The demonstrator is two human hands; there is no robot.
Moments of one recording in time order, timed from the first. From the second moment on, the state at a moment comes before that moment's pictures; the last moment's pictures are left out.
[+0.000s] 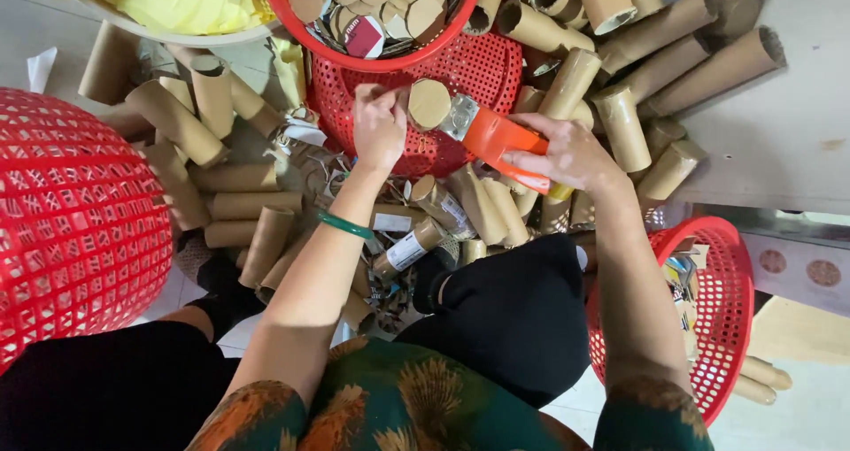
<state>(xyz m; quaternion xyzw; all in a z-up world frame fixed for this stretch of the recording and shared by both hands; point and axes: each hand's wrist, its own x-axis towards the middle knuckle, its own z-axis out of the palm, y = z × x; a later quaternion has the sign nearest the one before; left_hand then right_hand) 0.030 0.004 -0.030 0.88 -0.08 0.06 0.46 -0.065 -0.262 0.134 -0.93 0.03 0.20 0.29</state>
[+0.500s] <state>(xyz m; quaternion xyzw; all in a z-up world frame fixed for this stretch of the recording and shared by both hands) -0.016 -0.047 -0.023 0.73 -0.08 0.05 0.68 -0.083 -0.227 0.153 -0.99 0.01 0.15 0.08</state>
